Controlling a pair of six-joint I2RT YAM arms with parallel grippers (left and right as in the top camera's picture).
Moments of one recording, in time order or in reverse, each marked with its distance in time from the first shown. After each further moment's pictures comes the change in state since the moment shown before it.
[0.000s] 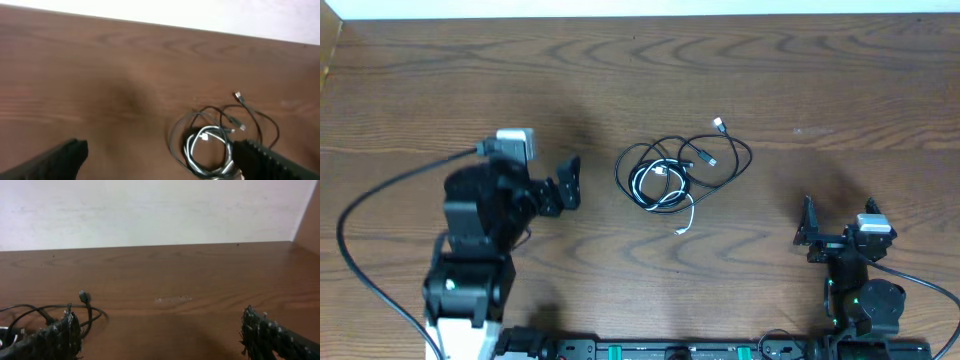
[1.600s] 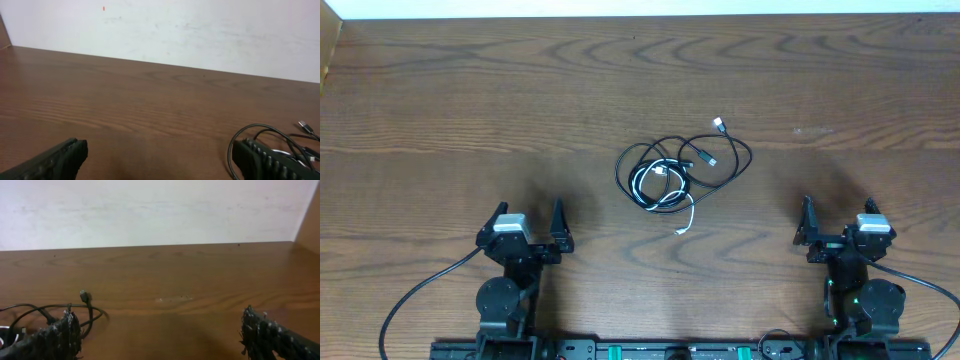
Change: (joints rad) left arm 0.001 -0.824 -0.807 0.405 -0.246 0.028; right arm 0.000 0.000 0.000 0.000 -0.005 0.000
